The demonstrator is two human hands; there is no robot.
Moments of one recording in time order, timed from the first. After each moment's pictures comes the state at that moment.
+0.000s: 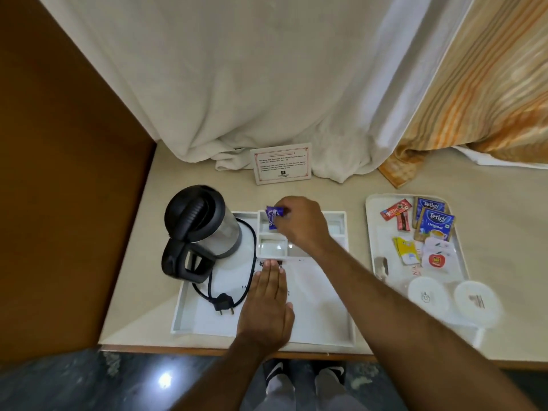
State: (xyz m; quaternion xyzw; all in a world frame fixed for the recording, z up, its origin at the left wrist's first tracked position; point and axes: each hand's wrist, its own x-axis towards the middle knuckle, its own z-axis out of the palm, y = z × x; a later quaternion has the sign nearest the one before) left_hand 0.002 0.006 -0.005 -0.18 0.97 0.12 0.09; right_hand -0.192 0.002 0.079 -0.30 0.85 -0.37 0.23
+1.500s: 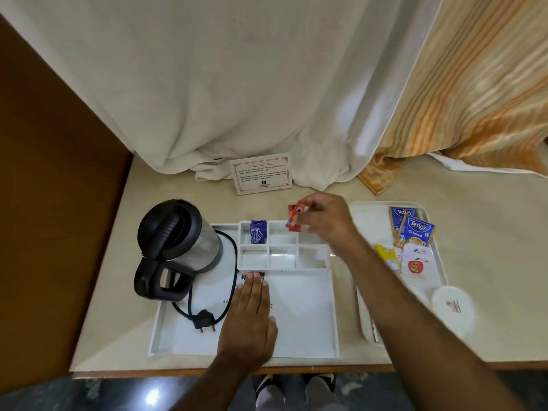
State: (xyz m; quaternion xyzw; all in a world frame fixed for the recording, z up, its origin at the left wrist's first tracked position) left_hand 0.003 0.004 -0.007 -0.17 0.97 0.12 0.09; right_hand -0.245 0.054 0.106 -0.12 0.77 -0.54 0.32
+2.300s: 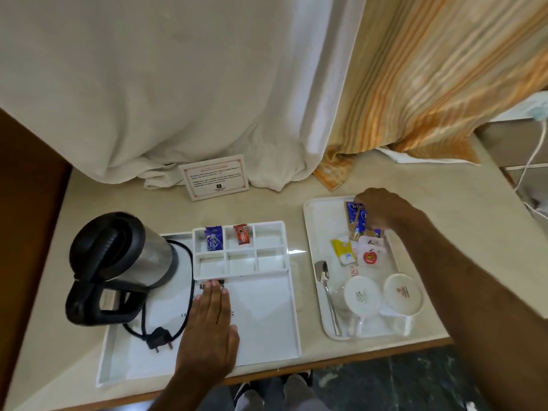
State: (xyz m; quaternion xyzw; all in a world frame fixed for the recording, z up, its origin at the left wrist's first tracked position) left_hand 0.009 0.002 -0.016 -0.16 0.98 0.12 0.06; right_hand -0.382 0.192 0.093 -0.28 0.92 0.13 0.24
